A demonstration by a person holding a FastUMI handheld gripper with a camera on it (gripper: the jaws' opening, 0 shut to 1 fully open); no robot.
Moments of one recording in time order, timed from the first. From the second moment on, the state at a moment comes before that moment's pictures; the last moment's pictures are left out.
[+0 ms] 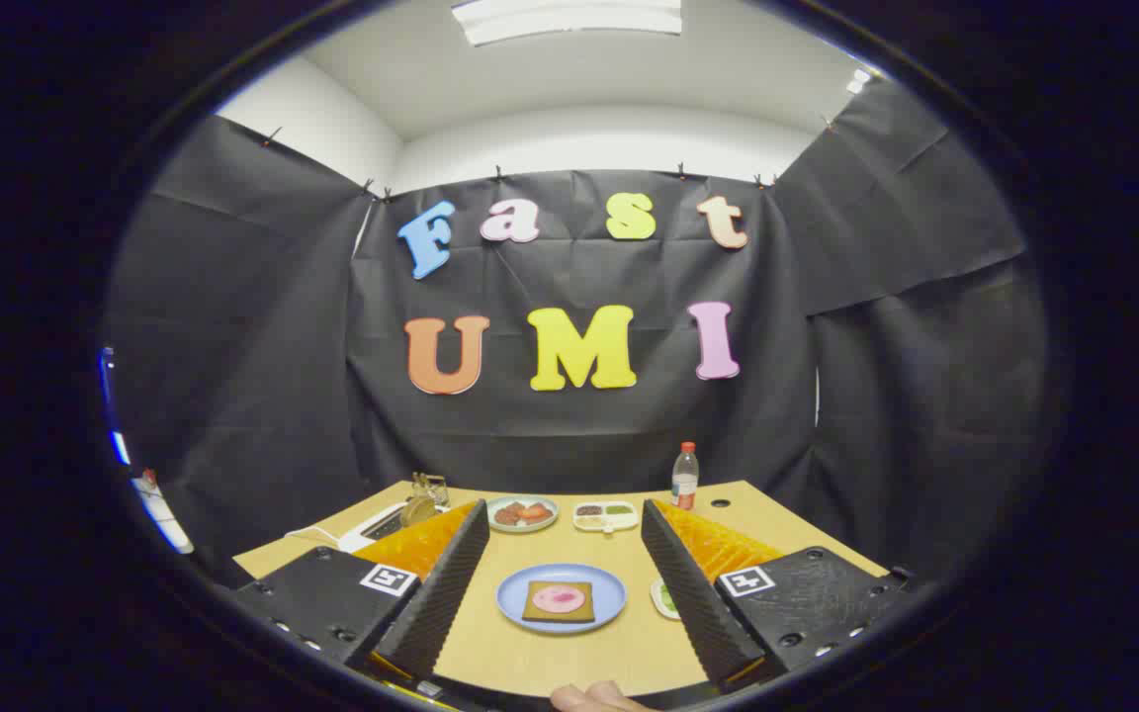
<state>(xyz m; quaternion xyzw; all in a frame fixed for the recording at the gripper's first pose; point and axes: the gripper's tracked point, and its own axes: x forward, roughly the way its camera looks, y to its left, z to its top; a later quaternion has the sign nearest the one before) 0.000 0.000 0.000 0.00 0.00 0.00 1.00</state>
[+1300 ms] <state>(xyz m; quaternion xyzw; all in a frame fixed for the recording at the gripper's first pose) 0.051 -0.074 -0.041 -0.02 0.04 -0.10 0.99</state>
